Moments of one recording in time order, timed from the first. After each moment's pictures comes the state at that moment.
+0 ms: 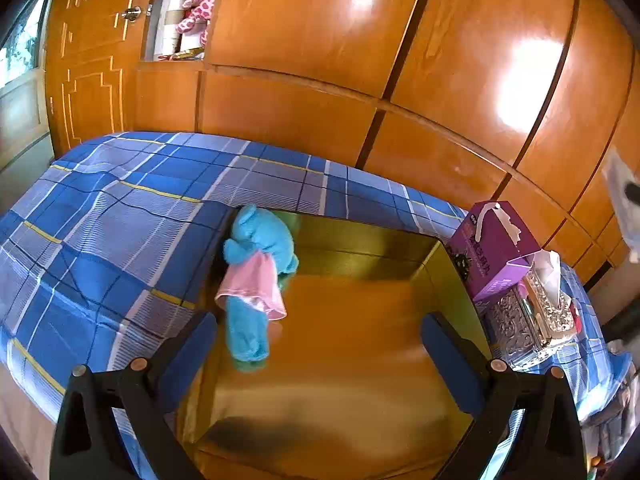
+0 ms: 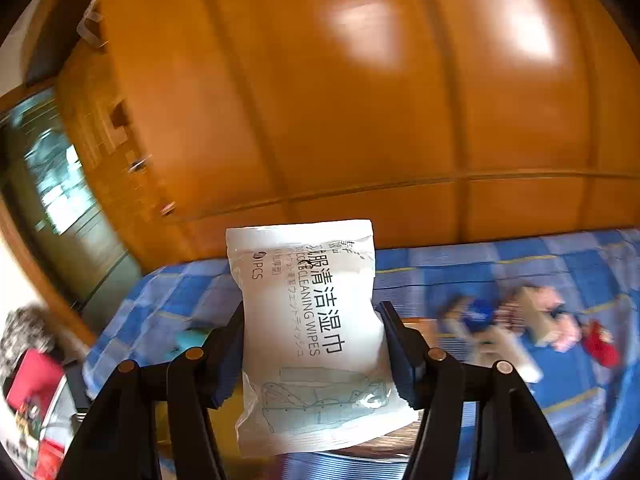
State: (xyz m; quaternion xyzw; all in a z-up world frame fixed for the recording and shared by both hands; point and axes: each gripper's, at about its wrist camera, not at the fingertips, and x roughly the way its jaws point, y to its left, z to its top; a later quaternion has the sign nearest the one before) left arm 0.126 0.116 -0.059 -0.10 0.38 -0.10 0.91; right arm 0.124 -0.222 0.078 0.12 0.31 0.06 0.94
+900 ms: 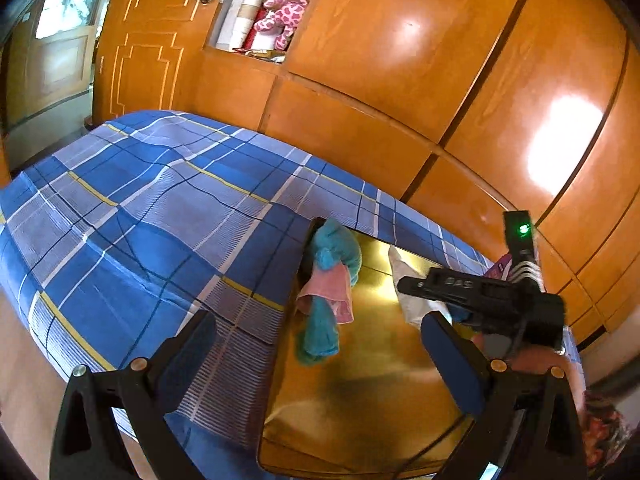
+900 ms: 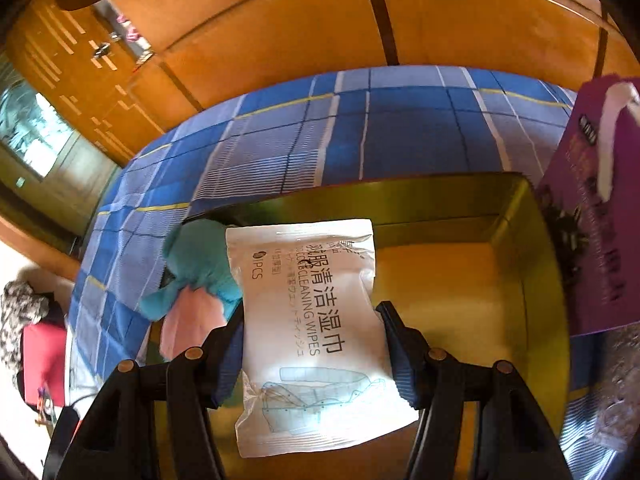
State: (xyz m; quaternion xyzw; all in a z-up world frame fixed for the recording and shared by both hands) left arm 0.104 0.194 -0.058 -0.19 0.36 -0.04 0.91; right arm 0.265 -0.027 -0.127 0.14 0.53 0.06 0.84
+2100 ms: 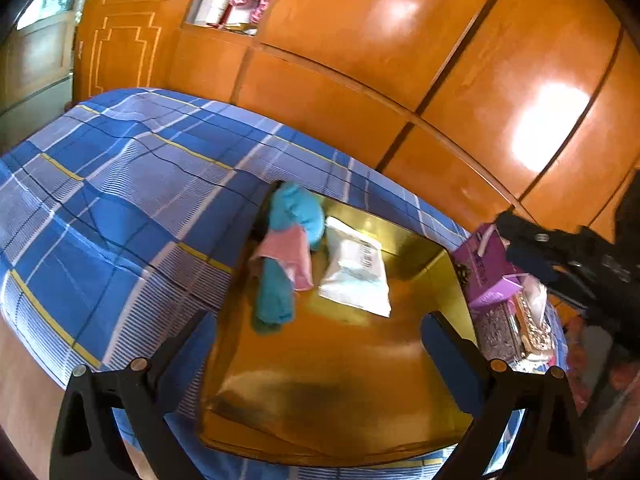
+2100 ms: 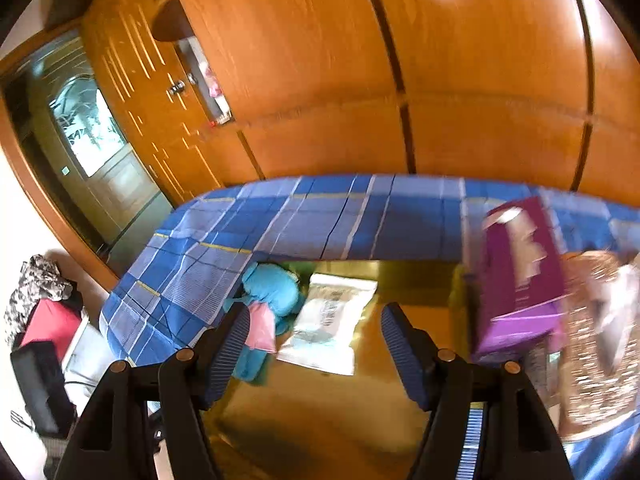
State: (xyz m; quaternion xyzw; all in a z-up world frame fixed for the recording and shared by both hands) left arm 0.104 0.153 -0.066 -0.19 0.40 -0.09 0.89; right arm 0.173 -0.062 -0.014 0.09 0.38 0.13 0.91
